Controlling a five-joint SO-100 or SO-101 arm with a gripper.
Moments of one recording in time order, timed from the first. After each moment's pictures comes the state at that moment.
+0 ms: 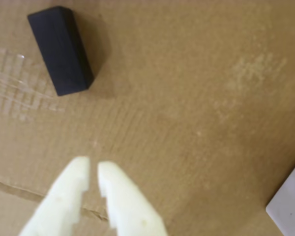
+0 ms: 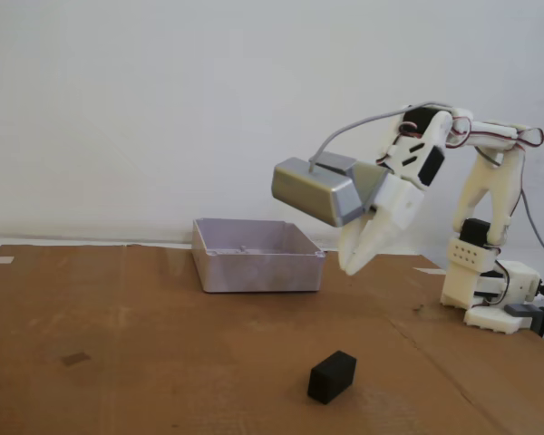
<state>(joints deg) -22.9 90.8 89.0 60.3 6.9</state>
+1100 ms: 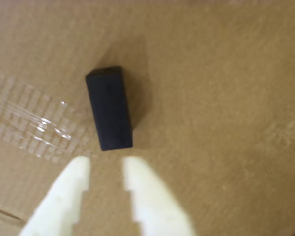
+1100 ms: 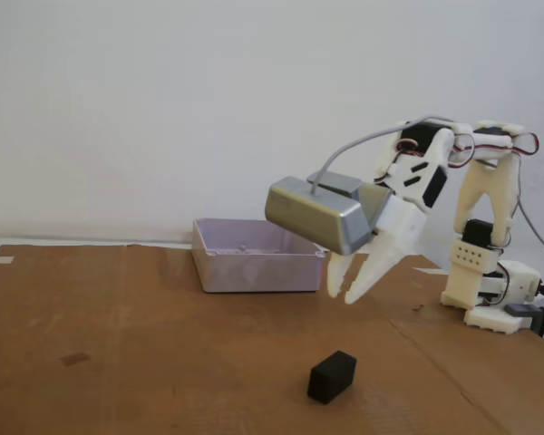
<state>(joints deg) -28.7 78.0 78.0 55.5 6.9</state>
